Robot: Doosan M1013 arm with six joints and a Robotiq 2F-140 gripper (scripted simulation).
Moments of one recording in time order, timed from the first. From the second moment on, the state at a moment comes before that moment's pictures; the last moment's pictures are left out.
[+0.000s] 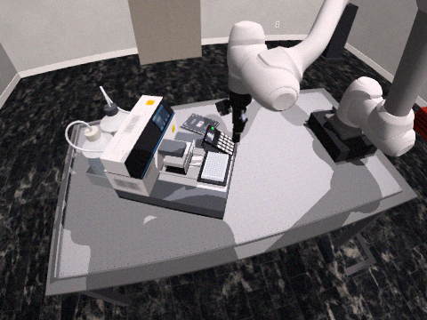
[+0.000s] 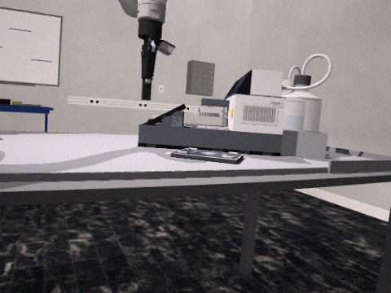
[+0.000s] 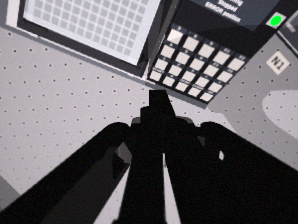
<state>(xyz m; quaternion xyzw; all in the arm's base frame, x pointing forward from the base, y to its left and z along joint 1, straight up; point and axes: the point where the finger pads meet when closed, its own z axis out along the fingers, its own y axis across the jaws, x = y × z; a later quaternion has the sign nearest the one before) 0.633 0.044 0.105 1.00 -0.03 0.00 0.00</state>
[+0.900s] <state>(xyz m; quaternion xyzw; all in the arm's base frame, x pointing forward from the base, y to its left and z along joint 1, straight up) 0.633 0.044 0.104 0.99 0.17 0.00 0.00</state>
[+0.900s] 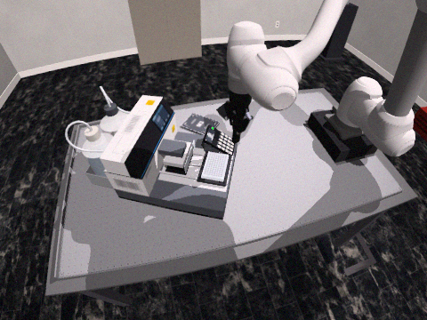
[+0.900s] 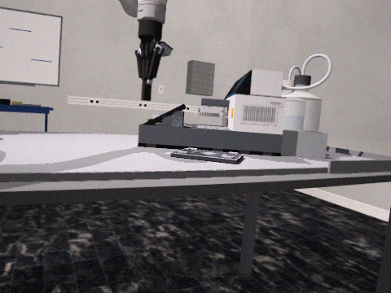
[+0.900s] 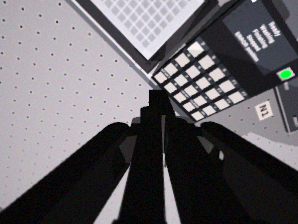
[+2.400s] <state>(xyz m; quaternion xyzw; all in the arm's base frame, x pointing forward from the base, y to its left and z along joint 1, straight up) 0.633 0.045 0.041 0.99 0.17 0.00 0.00</state>
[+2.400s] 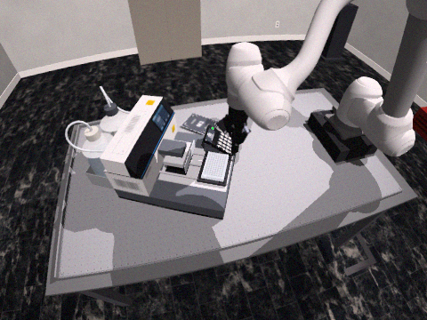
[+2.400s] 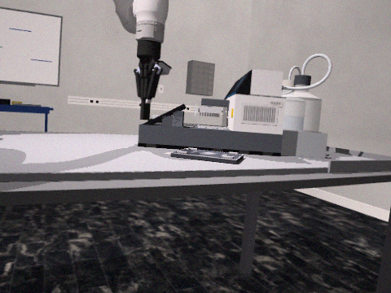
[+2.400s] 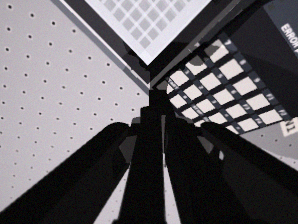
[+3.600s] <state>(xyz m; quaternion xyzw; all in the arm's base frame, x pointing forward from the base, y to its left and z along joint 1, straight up) 0.633 0.045 0.036 0.99 0.17 0.00 0.00</state>
